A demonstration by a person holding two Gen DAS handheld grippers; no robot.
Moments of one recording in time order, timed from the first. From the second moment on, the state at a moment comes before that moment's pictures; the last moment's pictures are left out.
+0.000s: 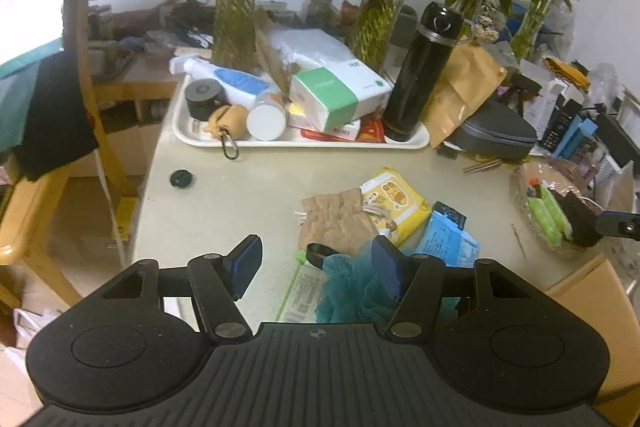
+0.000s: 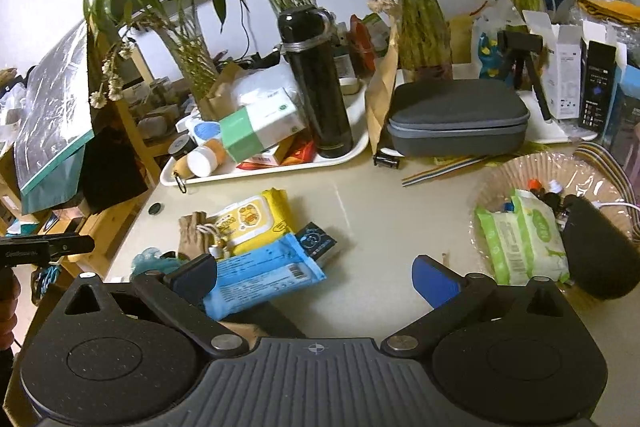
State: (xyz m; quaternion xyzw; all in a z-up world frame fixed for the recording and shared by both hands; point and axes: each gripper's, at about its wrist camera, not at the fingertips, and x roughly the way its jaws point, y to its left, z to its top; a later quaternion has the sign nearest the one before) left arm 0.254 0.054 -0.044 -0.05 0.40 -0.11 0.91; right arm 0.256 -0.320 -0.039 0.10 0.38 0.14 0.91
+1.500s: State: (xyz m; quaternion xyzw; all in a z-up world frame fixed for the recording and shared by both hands) left arm 0.285 0.048 -0.084 -0.09 0.46 -0.29 0.84; right arm 0.285 -0.336 -0.065 0.13 0.40 0.13 0.90
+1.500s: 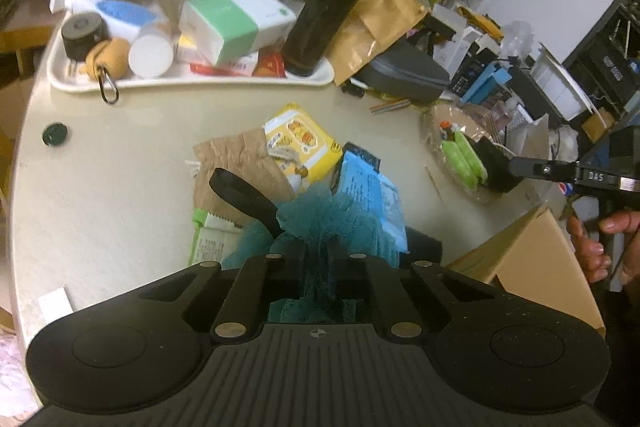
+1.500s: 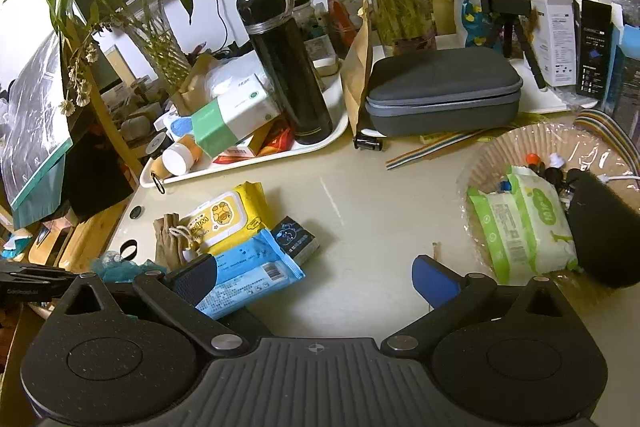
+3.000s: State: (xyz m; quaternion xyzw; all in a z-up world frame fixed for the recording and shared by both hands) left arm 0.248 0.048 -0.045 -0.01 0.34 -0.14 0.93; right arm 0.342 -0.309 -0.080 0.08 0.41 0.17 0.89
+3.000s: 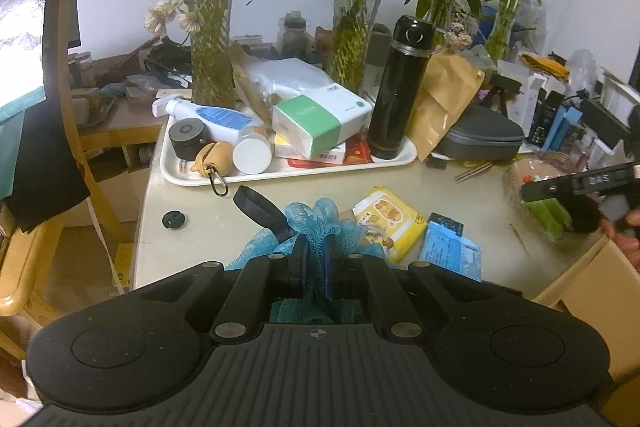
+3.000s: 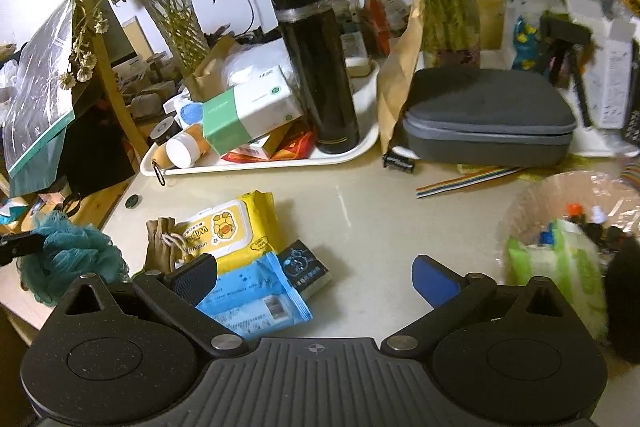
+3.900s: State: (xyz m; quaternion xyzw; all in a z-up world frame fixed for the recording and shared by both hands) left arm 0.256 0.060 -0.046 -0.03 0.34 -0.13 0.93; right arm 0.399 -0.315 -0.168 0.28 0.58 0.21 0.73
